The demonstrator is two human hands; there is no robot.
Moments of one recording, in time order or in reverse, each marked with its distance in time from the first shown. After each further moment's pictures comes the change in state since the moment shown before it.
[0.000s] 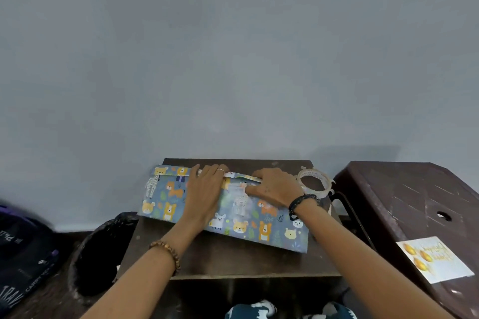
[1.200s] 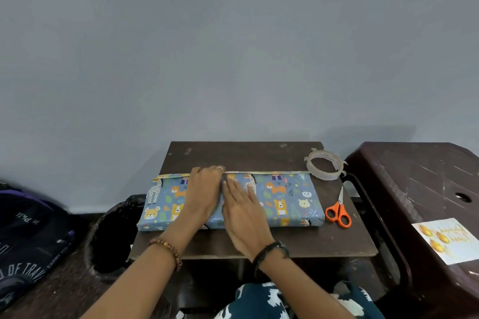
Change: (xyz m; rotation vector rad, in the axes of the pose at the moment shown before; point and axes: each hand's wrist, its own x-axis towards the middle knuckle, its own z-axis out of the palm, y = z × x) left_hand -0.023 -0.012 0.012 -0.124 -0.188 -0.147; right_hand -0.038 -0.063 0.109 -0.167 0.218 -0.146
